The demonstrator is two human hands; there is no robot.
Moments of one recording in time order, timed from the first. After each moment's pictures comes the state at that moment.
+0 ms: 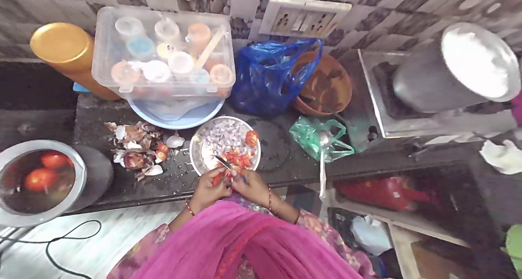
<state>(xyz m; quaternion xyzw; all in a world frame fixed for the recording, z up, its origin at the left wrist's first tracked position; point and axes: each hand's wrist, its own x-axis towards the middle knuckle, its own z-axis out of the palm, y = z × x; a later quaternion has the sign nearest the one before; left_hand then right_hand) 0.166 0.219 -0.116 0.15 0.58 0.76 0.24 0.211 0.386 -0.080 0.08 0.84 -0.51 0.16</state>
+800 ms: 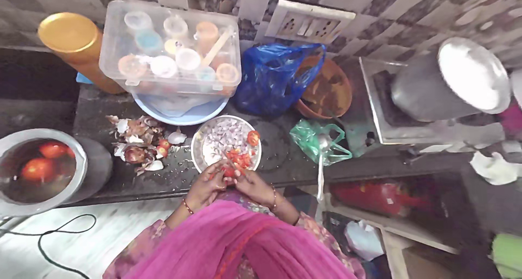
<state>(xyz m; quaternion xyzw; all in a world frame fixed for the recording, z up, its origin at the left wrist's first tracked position) 0.163 0.213 -0.116 -0.01 0.43 0.82 0.38 0.215 0.393 -0.086 0.07 0.72 -0.66 0.20</state>
